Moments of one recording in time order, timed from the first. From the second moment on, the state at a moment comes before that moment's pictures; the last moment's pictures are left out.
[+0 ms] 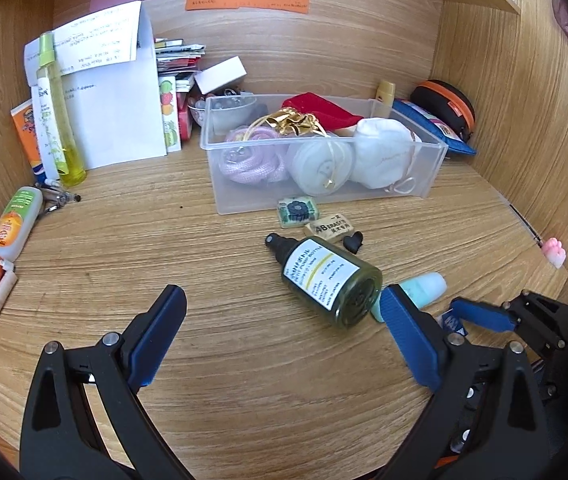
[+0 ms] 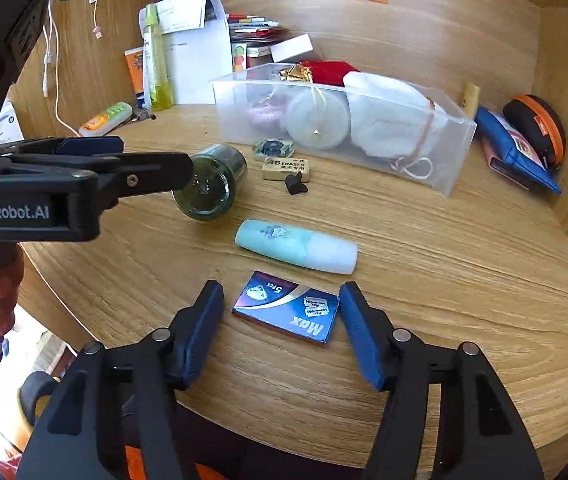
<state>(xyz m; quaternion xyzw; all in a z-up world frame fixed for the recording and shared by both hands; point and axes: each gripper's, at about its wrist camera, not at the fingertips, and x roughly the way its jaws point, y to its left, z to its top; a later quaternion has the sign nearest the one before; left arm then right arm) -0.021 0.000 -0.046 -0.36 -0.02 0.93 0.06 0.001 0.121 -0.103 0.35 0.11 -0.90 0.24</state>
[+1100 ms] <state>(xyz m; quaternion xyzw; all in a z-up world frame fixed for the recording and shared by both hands) -0.064 0.028 -0.066 -0.38 -0.05 0.92 0.08 -0.046 0.220 -0.064 0.35 0.00 -0.92 0.19</state>
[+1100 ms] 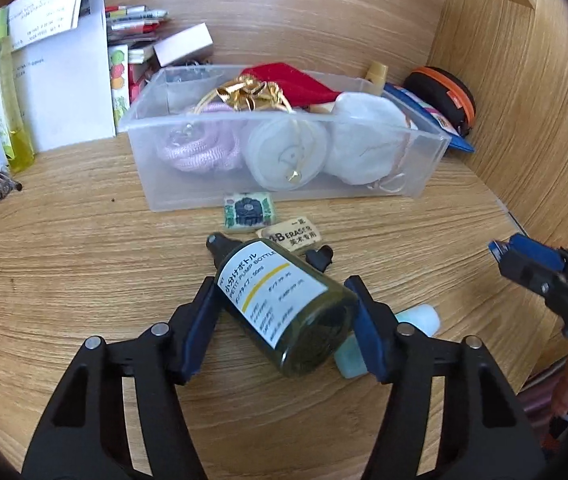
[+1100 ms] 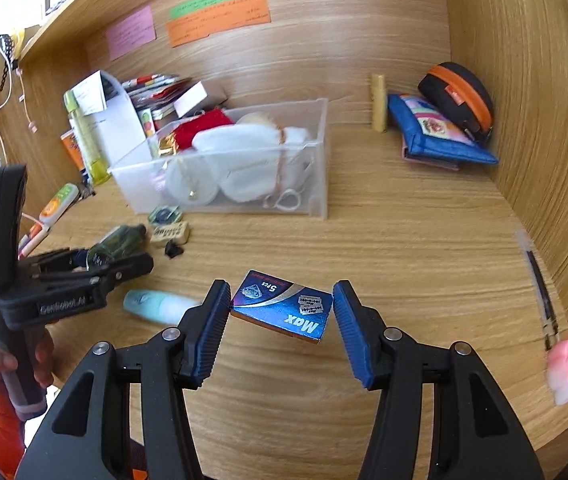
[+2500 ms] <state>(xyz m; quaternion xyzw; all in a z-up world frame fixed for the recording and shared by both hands) -0.091 0.002 -0.060 -0.40 -0.05 0.91 0.07 -0.103 0.187 -0.024 0.31 0.02 -0.92 0.23</state>
